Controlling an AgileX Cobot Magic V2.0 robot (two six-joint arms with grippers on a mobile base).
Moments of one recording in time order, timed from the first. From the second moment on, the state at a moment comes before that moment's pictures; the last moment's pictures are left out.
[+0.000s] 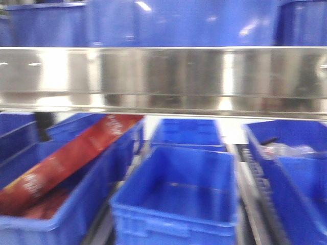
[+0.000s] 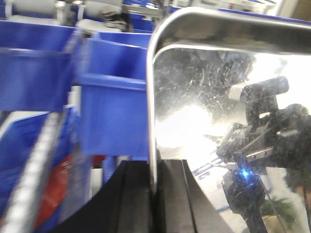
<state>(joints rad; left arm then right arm) -0.33 1.22 -1.30 -0.14 0.36 -0.01 0.65 1.44 -1.54 -0.61 0.60 0.64</state>
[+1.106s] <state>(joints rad) -0.33 1.22 -1.30 -0.14 0.36 -0.01 0.65 1.44 -1.54 -0.61 0.60 0.64</state>
